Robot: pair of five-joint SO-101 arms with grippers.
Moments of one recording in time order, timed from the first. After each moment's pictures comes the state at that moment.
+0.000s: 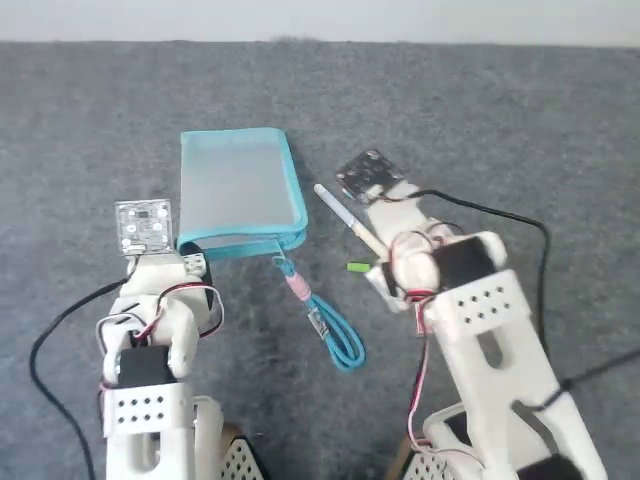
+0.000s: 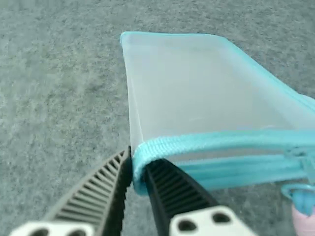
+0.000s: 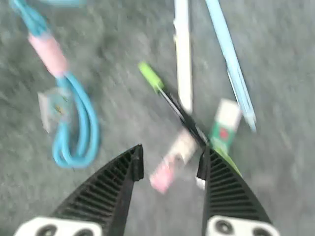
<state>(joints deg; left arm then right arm) -12.3 -73.5 79.6 45.8 3.8 -27.5 -33.7 32.5 75.1 18.9</state>
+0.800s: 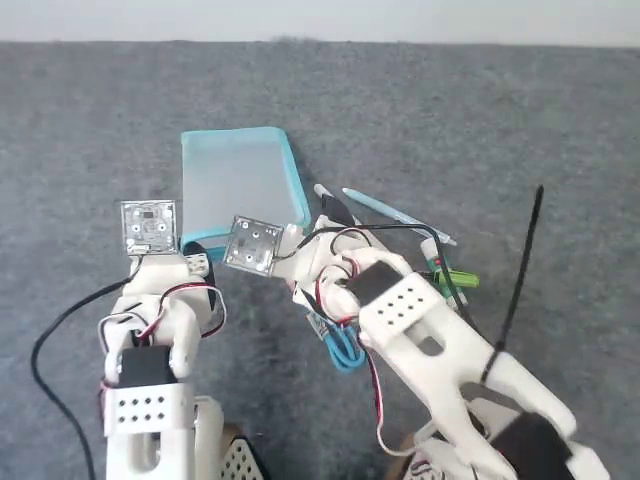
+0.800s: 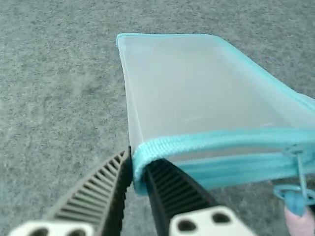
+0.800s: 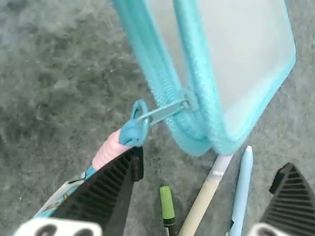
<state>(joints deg) -11.6 -73.5 79.6 45.8 3.8 -41.9 -19.7 43.1 39.1 39.3</state>
